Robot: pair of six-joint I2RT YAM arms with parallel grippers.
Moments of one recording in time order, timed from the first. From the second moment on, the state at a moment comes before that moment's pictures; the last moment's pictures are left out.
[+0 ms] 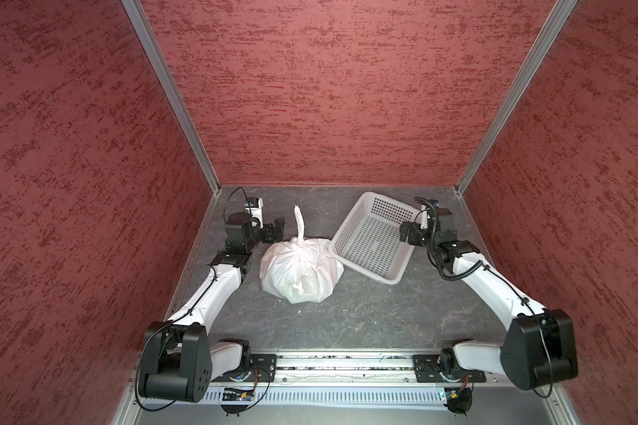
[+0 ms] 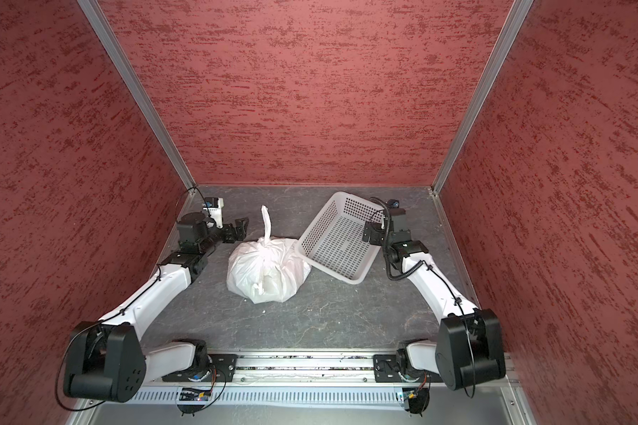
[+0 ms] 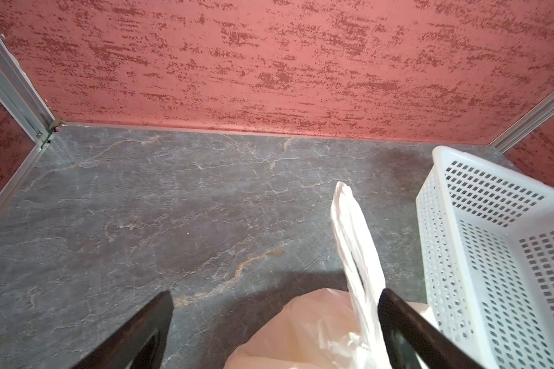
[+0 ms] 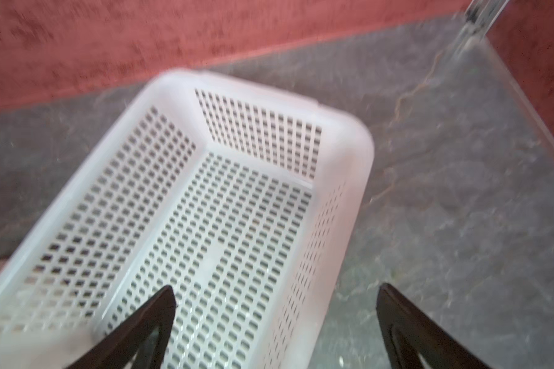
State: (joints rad) left arm -0.08 1.22 0.77 0.05 0.14 -0.17; right arm 0.19 1.33 0.92 -0.35 0.07 0.34
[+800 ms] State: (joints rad) left arm -0.18 1.27 0.93 -0.10 0.17 -0.33; right arm 0.08 1.52 1.08 -0.73 0.29 0.35
